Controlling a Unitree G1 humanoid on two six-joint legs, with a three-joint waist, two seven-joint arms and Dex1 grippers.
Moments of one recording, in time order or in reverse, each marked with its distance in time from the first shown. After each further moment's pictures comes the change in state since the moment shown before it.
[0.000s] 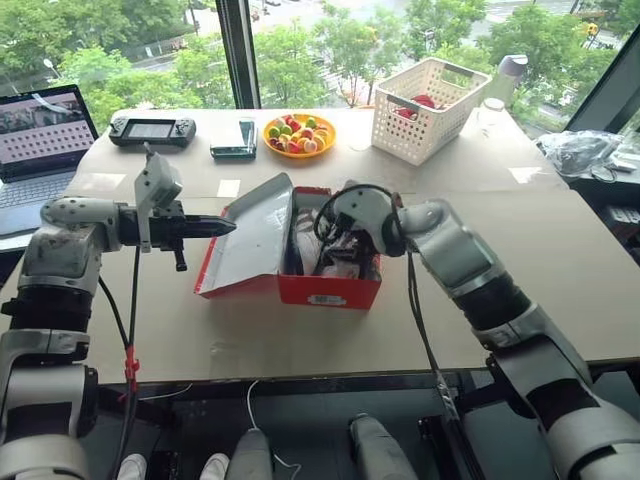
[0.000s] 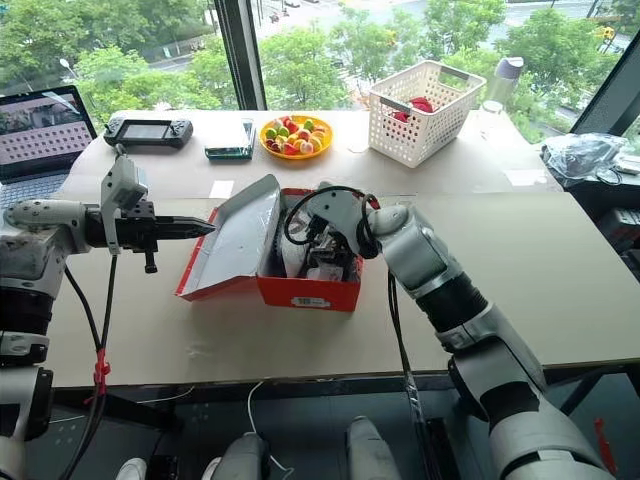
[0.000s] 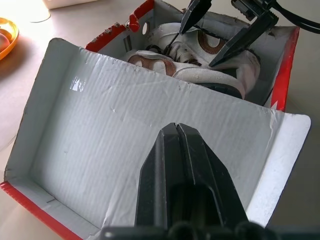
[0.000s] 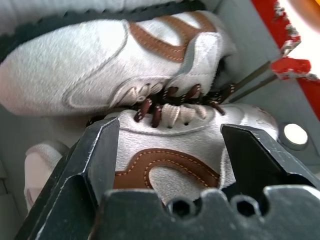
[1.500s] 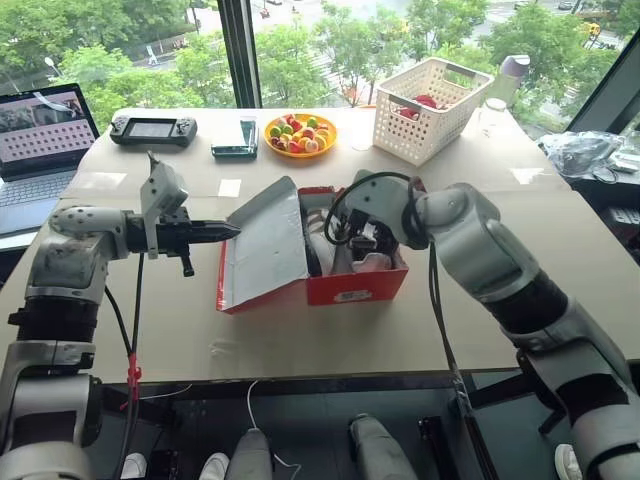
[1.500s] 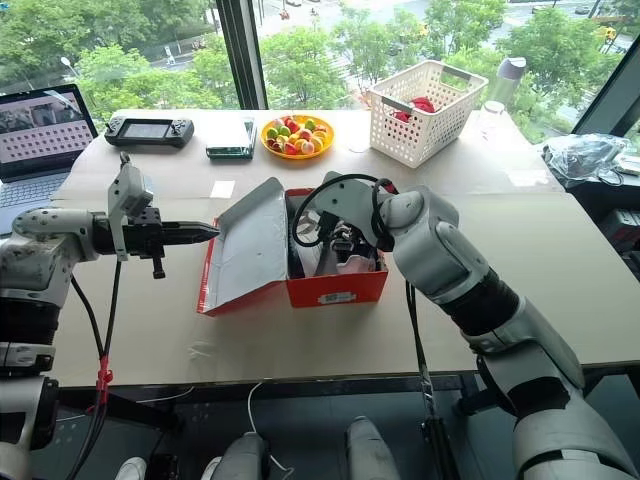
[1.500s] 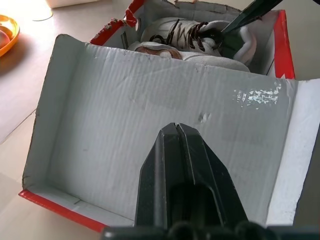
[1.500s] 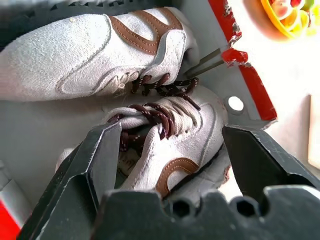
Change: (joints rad) left arm 0.060 -0.025 0.037 -0.083 -0.001 0.038 0.057; right arm 0.017 -0.173 0.162 -0.252 -0.149 0.084 0.054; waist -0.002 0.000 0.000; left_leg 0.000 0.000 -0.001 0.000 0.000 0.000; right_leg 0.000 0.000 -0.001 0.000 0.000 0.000
